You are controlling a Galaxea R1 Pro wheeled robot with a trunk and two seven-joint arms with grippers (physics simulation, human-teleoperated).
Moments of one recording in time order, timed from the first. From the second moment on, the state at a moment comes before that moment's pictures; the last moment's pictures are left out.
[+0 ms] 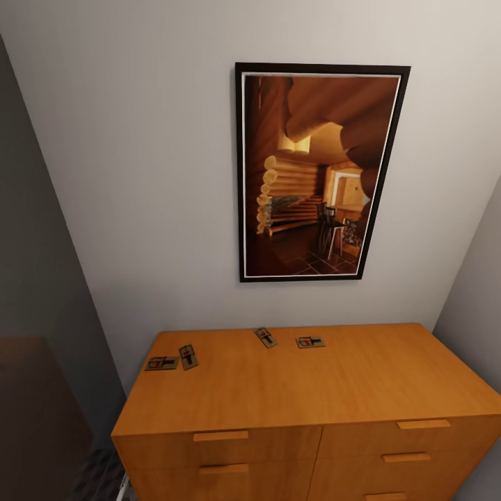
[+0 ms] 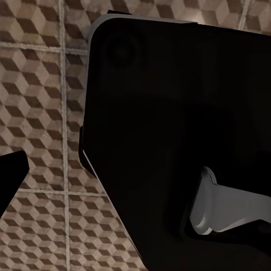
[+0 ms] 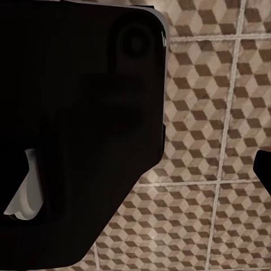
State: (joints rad) left arm 0.00 -0.01 0.01 -0.04 0.14 -0.05 -0.02; right arm 0.00 -0.01 0.01 0.00 0.01 -0.08 -0.01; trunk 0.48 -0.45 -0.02
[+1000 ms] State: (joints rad) left arm 0.00 -0.01 0.01 -0.04 0.14 -0.05 -0.02; right arm 0.00 -0.01 0.00 0.00 0.00 -0.07 0.00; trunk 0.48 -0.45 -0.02
